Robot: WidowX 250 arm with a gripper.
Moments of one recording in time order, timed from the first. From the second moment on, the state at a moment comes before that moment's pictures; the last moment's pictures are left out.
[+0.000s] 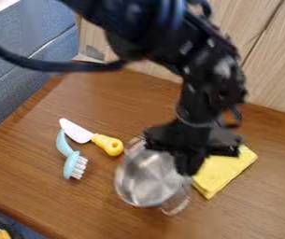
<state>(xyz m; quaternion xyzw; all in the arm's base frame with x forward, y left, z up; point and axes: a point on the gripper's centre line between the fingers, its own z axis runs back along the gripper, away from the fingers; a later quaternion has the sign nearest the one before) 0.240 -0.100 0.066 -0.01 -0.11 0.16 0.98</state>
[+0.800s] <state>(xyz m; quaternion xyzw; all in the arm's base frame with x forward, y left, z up) 0.346 -0.012 0.081 0.03 -0.12 0.25 0.96</state>
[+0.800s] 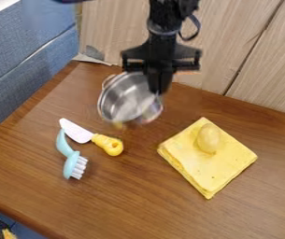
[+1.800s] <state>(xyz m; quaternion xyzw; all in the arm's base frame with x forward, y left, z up) 0.410 0.048 0.023 0.08 -0.05 0.28 0.96</state>
